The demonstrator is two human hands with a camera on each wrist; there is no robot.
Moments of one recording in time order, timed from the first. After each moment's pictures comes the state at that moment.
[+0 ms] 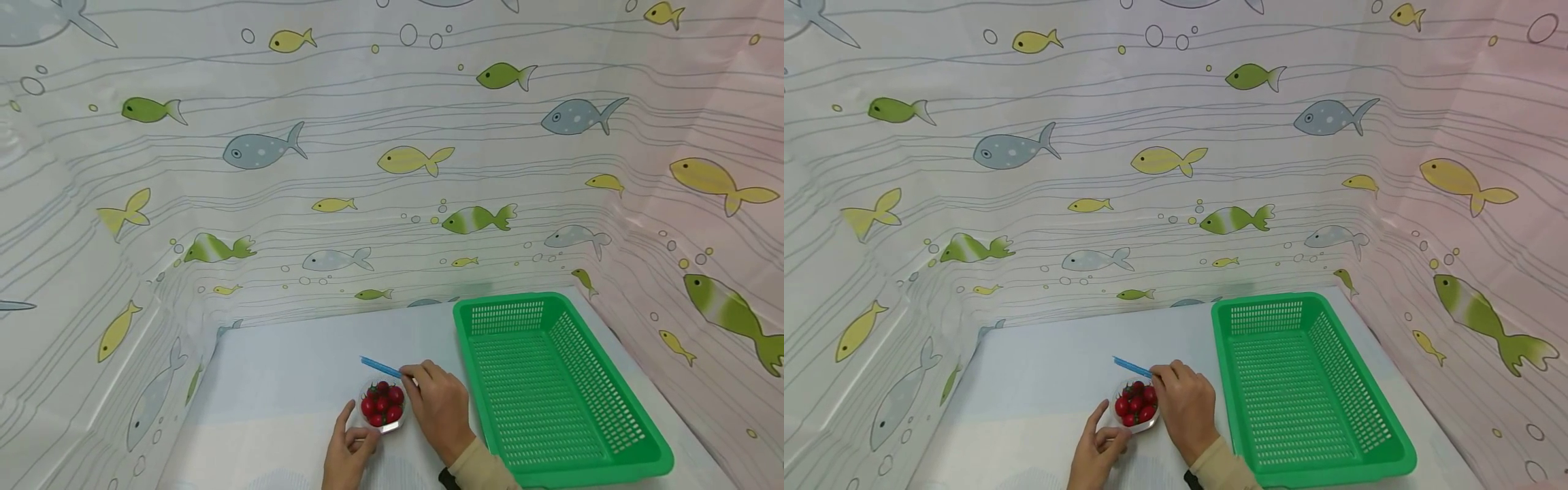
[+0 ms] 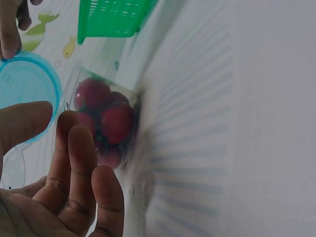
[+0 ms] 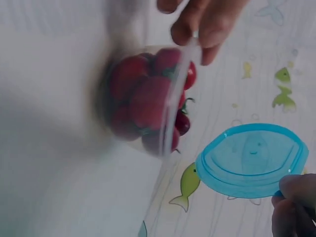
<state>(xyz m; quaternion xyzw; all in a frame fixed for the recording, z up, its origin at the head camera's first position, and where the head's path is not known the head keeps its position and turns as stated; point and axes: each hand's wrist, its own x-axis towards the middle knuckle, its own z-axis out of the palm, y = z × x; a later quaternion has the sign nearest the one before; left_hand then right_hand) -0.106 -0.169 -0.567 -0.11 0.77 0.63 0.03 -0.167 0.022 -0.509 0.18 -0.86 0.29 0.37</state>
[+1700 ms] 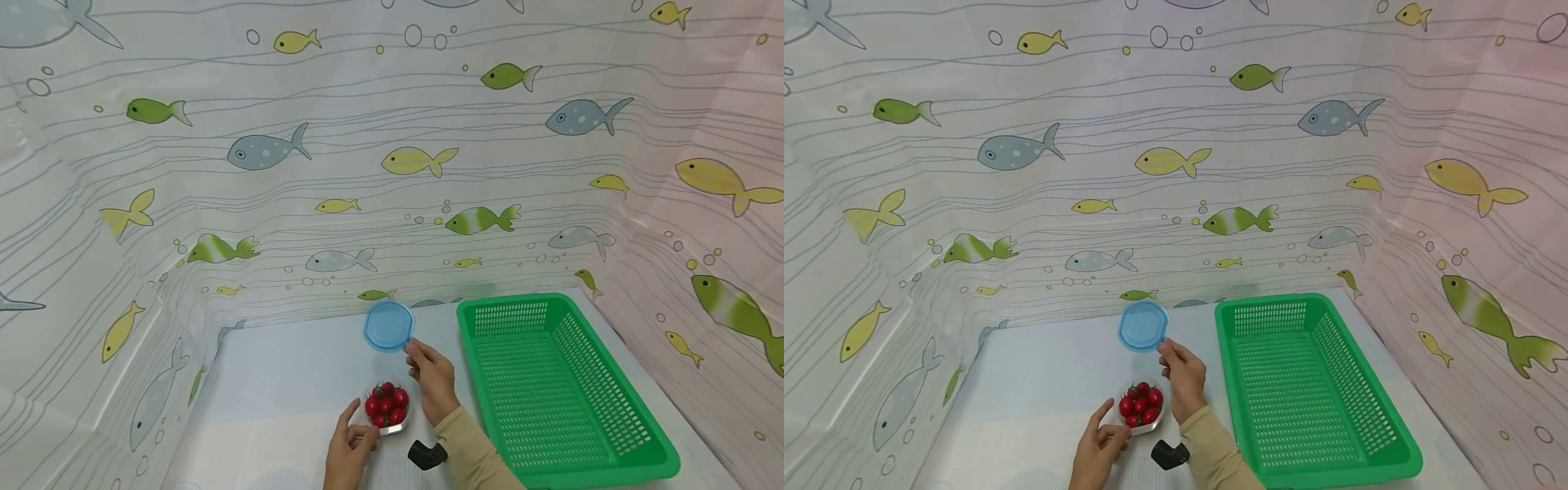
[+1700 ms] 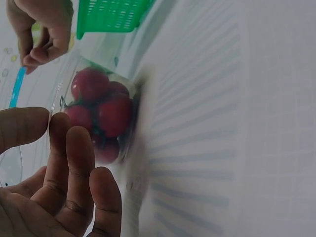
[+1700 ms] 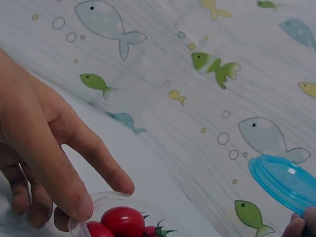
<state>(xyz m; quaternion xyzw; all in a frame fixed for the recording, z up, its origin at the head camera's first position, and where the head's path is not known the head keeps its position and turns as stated) -0.114 -0.171 -0.567 -0.13 0.78 0.62 0.03 -0.212 -0.005 -0.510 -0.15 -0.53 0.83 -0.01</state>
